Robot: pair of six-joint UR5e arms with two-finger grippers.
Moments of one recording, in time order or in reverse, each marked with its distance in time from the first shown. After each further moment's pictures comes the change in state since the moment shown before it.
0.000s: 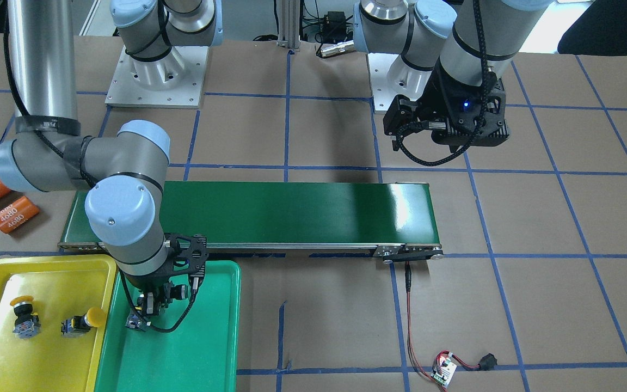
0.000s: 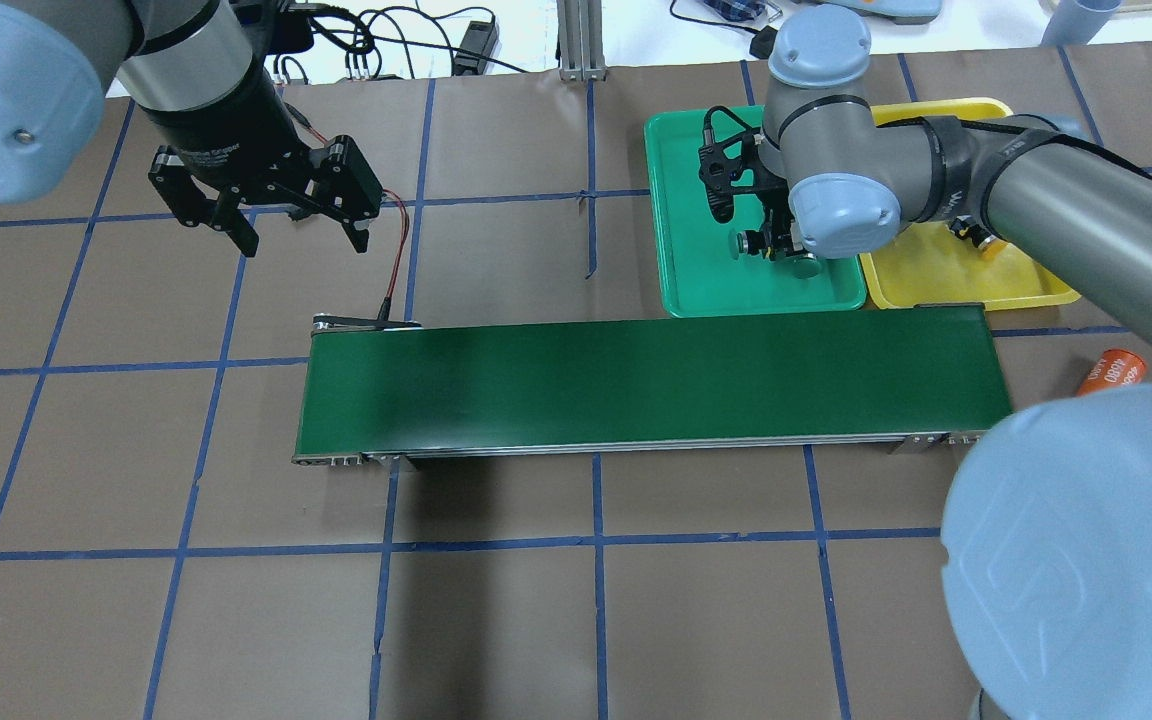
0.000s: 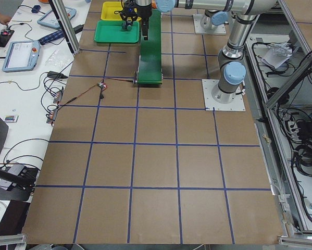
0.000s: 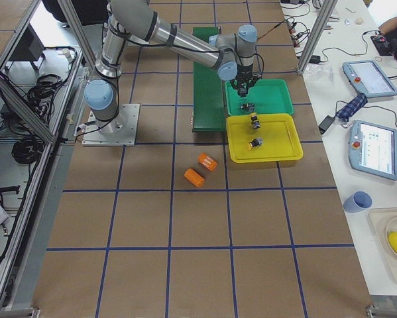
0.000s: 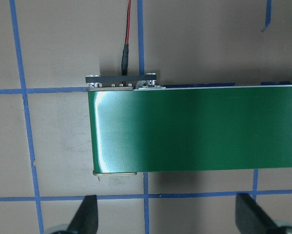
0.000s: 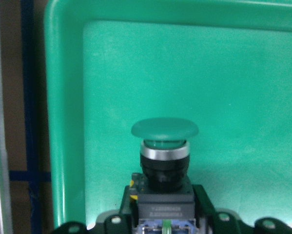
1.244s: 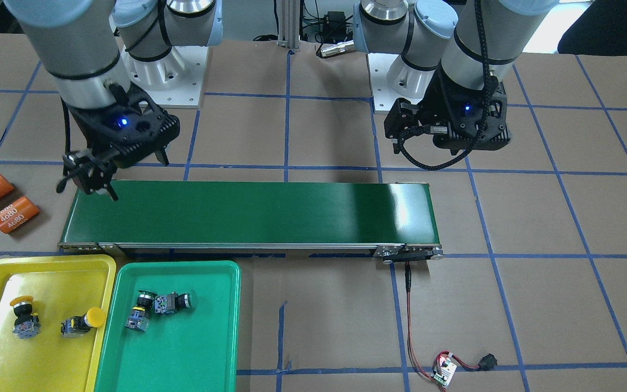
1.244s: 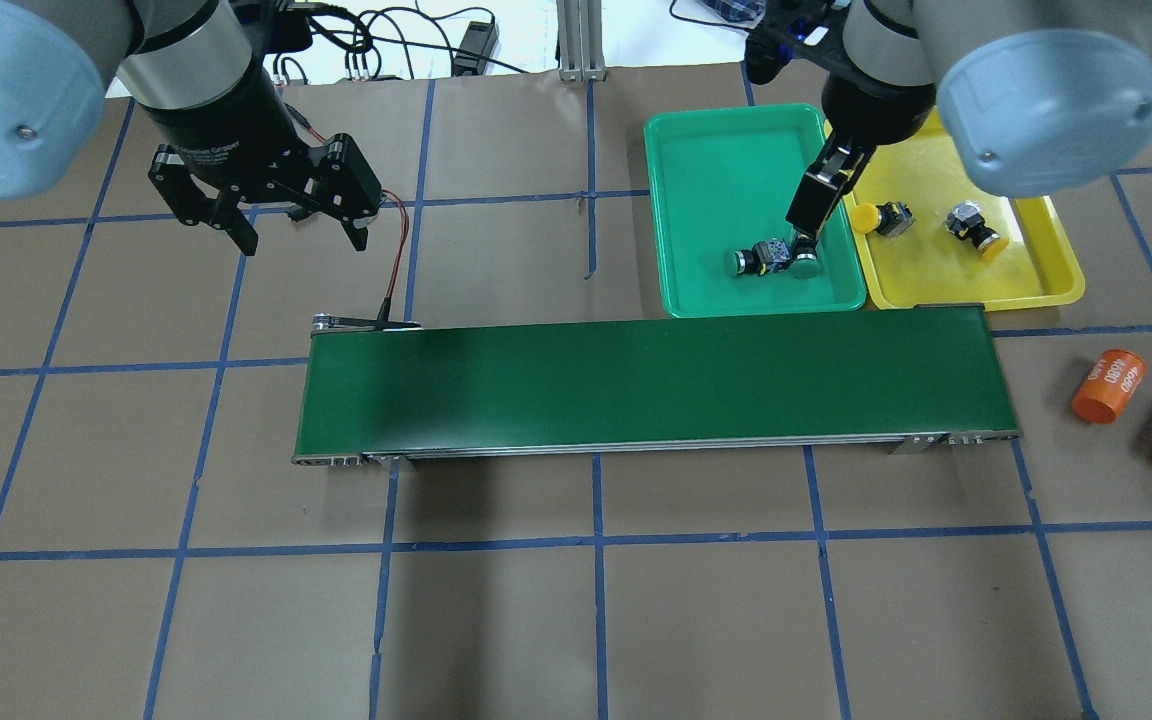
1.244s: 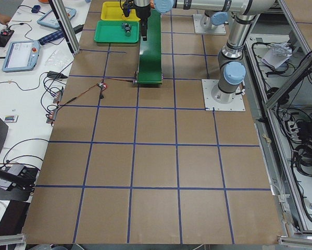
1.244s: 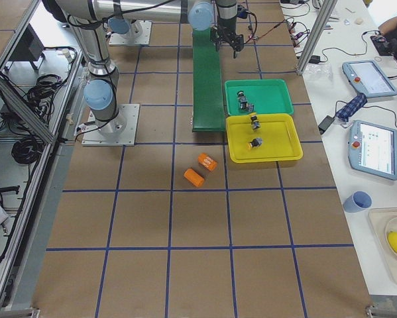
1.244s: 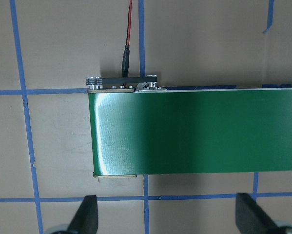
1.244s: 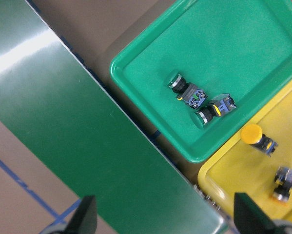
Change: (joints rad) left arm 0.003 -0.006 0.003 0.000 0.000 -0.002; right arm 0.003 -0.485 -0.017 0.468 0.062 0.914
